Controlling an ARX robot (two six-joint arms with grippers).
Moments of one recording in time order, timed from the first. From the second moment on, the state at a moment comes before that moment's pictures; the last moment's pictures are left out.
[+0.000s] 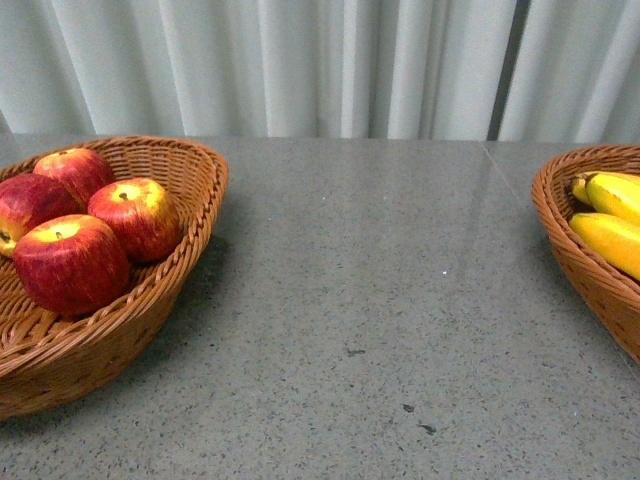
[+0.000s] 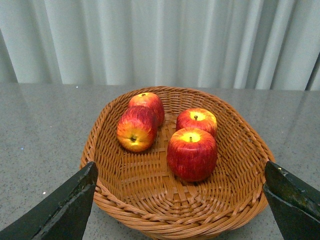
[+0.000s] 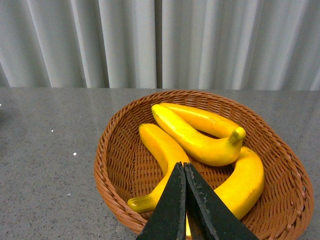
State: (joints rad) left arm 0.00 0.01 0.01 0.00 0.00 0.00; right arm 0.00 0.00 0.01 0.00 0.00 -0.01
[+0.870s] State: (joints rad) left arm 0.00 0.01 0.01 0.00 0.00 0.00; right arm 0.00 0.00 0.01 0.00 0.00 -0.01
